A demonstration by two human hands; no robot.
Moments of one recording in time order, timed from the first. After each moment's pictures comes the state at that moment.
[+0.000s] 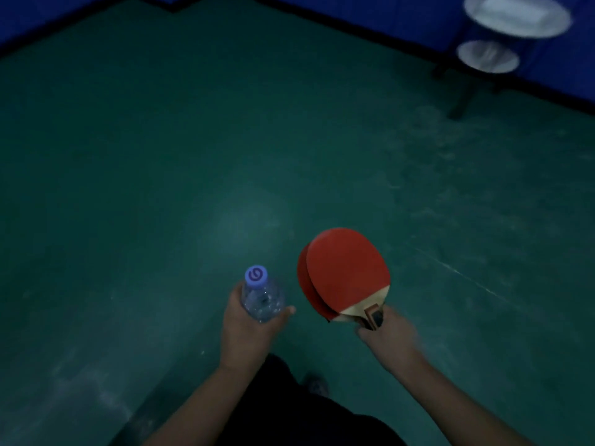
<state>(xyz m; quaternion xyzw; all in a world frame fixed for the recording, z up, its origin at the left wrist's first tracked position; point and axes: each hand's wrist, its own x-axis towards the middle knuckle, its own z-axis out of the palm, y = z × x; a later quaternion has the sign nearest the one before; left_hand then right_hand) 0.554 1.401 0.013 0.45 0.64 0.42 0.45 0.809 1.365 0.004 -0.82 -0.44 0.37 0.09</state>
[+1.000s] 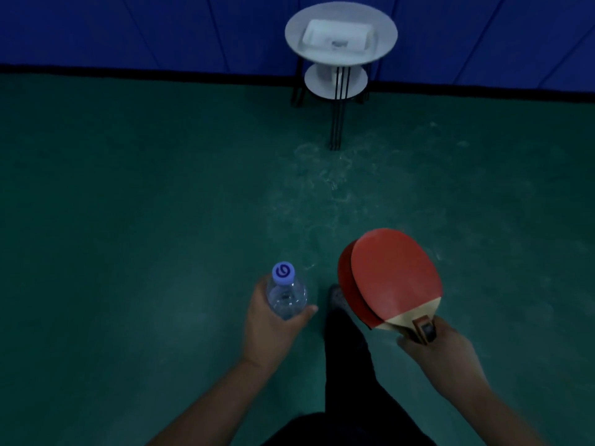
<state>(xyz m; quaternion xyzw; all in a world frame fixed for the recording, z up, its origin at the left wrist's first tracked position) 1.095 2.006 0.008 0.62 0.51 0.26 0.54 1.294 1.811 0.033 -0.91 -0.17 0.31 0.21</state>
